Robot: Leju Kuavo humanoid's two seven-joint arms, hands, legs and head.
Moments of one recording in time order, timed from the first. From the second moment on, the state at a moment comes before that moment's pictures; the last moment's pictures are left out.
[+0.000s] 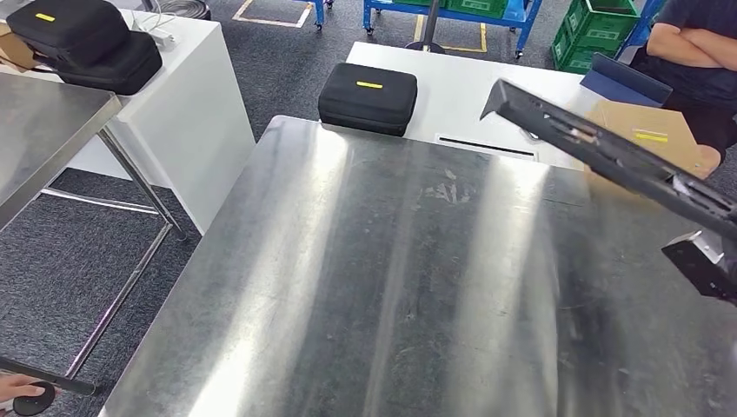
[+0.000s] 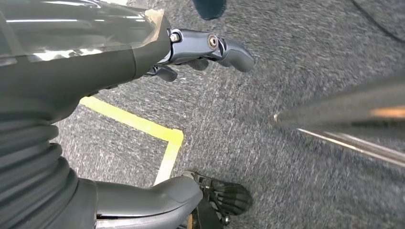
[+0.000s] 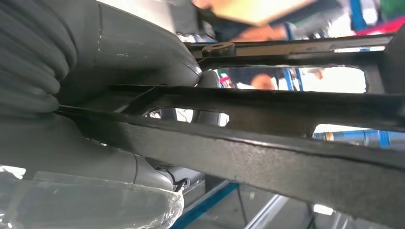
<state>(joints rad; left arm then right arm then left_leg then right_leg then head) -0.08 -0.15 1.18 -0.22 -0.85 0.23 -0.43 -0.18 -0.64 -0.18 -1.30 0.78 -0.46 -0.19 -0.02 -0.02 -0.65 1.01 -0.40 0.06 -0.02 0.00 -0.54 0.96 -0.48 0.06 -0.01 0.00</state>
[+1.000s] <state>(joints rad) -0.09 -0.15 1.13 -0.22 -0.87 0.22 -0.41 0.00 -0.62 -0.24 -1.24 0.93 -0.37 -0.17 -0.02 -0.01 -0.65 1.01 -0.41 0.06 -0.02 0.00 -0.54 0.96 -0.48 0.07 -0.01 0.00</state>
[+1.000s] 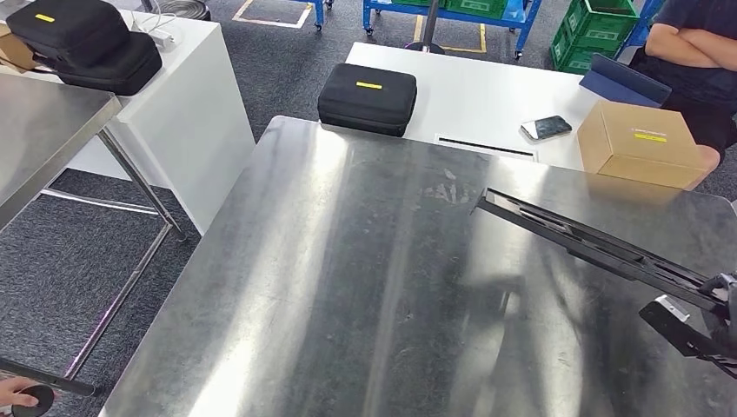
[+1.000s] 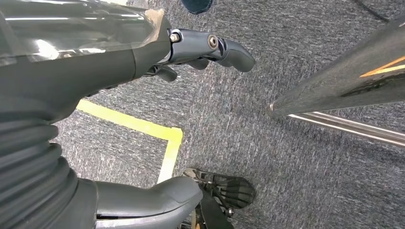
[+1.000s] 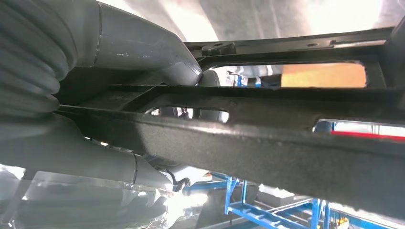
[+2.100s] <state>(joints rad) -0.10 -0.14 1.12 -0.22 -0.88 0.26 -0.37 -0.01 -0.55 -0.27 -1.25 0.95 -0.32 -0.21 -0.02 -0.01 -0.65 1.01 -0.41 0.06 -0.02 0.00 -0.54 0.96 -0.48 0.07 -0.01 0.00</state>
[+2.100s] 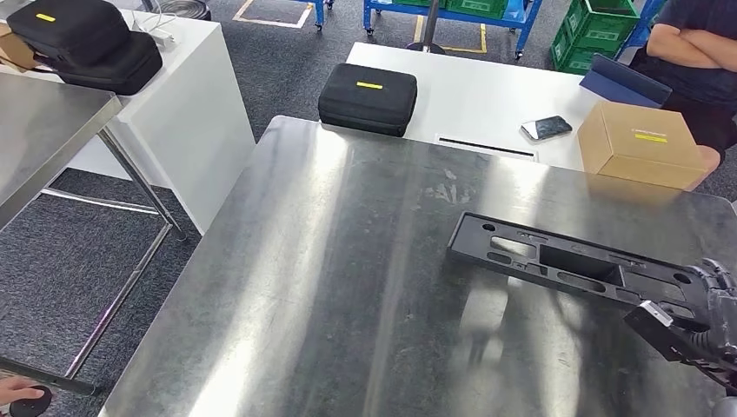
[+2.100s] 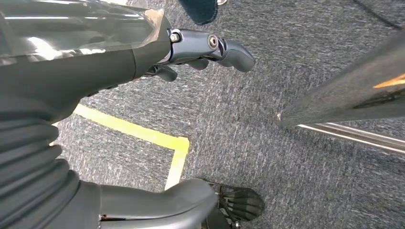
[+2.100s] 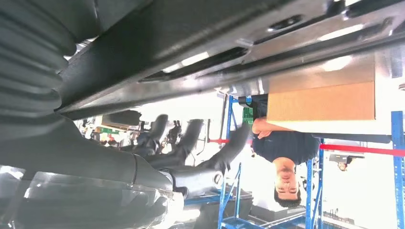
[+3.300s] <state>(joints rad) -0.09 -0.13 1.12 -0.22 -0.87 0.22 -0.37 0.02 -0.54 -0.33 -1.29 0.92 -0.33 -0.22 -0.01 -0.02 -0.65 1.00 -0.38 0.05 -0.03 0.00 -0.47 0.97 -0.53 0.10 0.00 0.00</state>
